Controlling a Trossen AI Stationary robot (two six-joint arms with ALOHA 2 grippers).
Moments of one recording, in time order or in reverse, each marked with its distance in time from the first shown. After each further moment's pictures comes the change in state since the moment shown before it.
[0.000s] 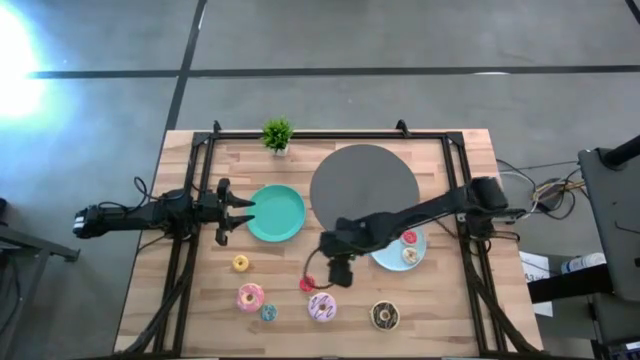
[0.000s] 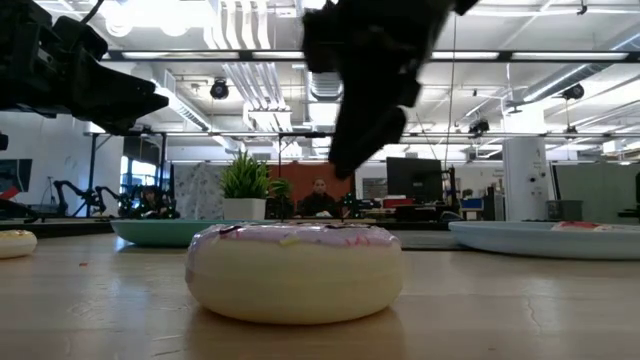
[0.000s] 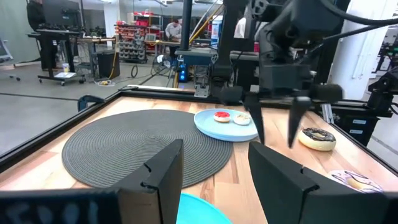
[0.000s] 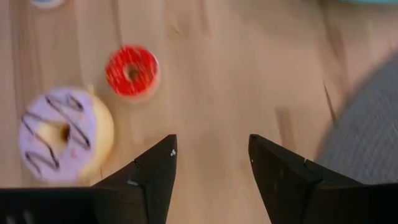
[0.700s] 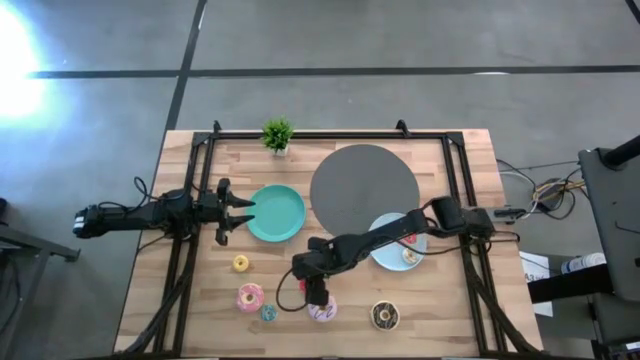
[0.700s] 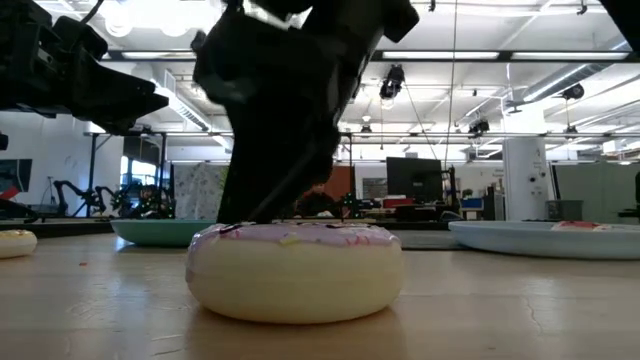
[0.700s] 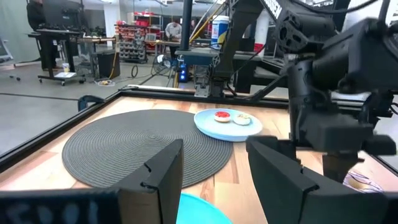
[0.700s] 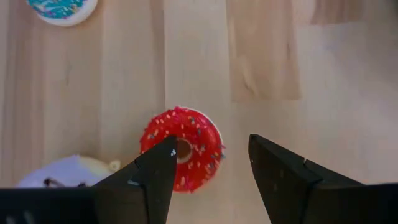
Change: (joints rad) left arm 0.000 0.000 0.000 0.000 0.000 0.000; right arm 0.047 0.344 0.343 -0.007 -0.017 -0.061
